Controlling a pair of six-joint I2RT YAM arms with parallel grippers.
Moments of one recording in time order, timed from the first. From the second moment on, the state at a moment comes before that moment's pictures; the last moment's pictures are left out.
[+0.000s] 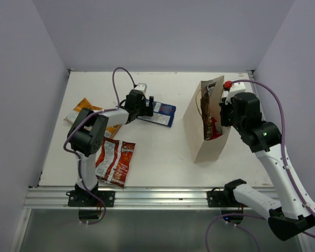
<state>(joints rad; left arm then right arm) -0.44 1.99 1.17 0.14 -0.11 -0.28 0.37 0.97 1.24 -0.84 0.22 0.06</state>
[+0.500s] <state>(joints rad) -0.44 2.05 1.24 0.17 -0.06 -0.28 0.37 0.97 1.24 -0.84 0.22 0.06</state>
